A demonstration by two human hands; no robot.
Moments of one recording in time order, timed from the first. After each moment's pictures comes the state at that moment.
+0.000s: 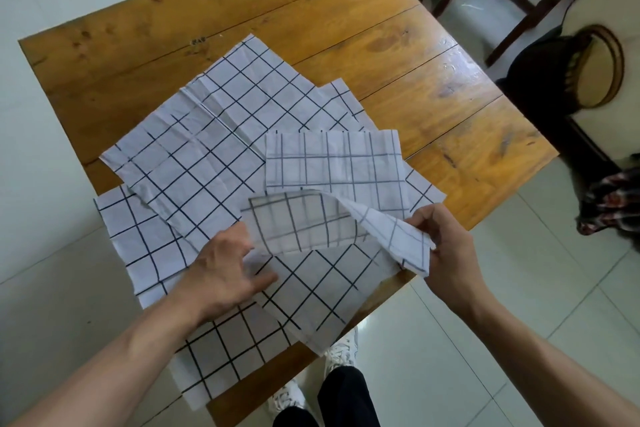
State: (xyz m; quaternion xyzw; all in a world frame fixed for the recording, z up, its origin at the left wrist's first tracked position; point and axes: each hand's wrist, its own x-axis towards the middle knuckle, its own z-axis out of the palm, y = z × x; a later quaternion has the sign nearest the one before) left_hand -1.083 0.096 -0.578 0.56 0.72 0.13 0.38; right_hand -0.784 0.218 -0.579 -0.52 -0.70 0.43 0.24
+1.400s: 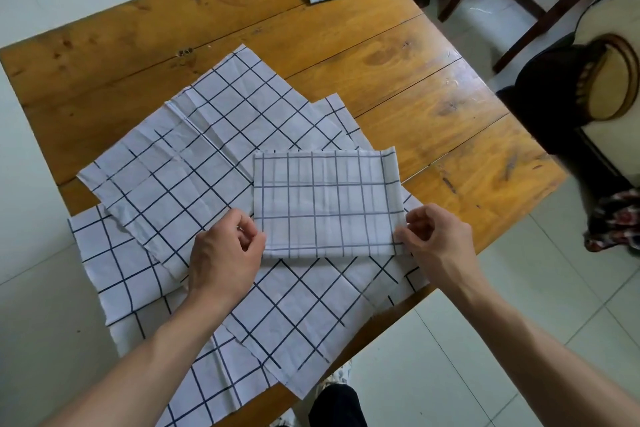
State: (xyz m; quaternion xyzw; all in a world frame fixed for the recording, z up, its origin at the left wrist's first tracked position) left_hand -1.054 0.154 -0.585 0.36 0.87 0.23 0.27; right_hand -0.797 0.278 -0.584 -0.64 -0.64 0.40 0.13
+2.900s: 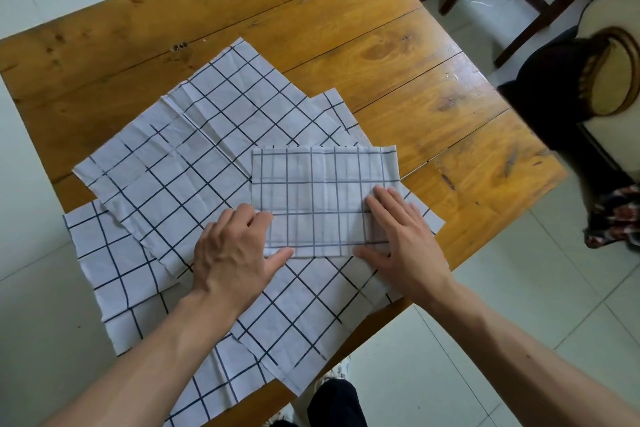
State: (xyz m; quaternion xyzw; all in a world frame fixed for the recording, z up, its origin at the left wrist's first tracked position) left_hand -1.050 0.158 -0.599 0.61 0.78 0.04 0.11; right_hand -0.813 0.268 -0.598 -0.45 -0.86 0.24 -0.05
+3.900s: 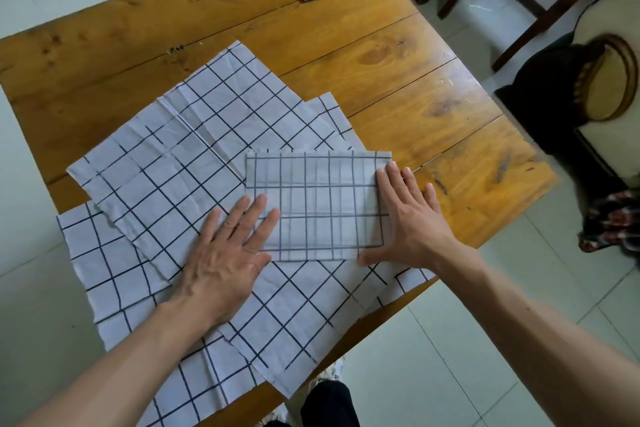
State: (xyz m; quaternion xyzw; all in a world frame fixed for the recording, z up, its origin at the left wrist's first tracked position) left_hand -1.068 0.139 -0.634 0.69 0.71 -0.07 0.12; right_hand -0.813 0.322 -0.590 -0.45 -0.84 0.23 -0.21
